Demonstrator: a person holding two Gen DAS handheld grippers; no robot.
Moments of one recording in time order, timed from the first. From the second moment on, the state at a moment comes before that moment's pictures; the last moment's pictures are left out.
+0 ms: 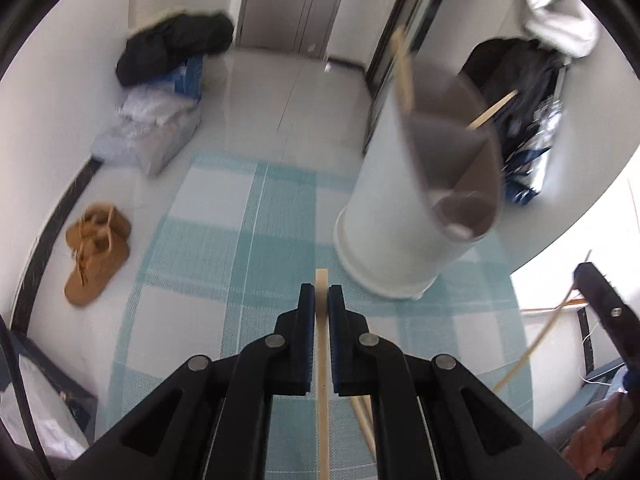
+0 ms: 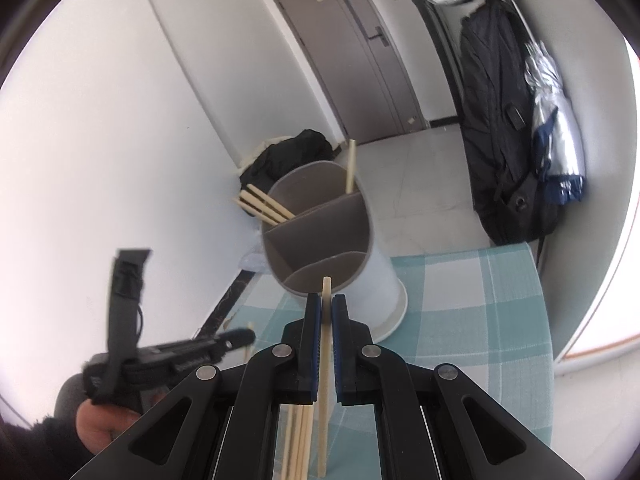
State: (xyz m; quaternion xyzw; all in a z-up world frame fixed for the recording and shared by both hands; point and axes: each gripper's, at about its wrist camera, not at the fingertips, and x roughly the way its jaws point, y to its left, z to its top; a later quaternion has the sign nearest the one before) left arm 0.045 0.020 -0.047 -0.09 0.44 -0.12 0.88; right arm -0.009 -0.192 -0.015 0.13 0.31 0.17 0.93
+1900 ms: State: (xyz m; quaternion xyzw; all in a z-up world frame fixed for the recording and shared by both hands) left arm 0.051 0.005 0.139 -0.08 0.31 -0.23 0.92; right arm -0.022 -0.160 0.114 0.06 0.18 0.14 0.97
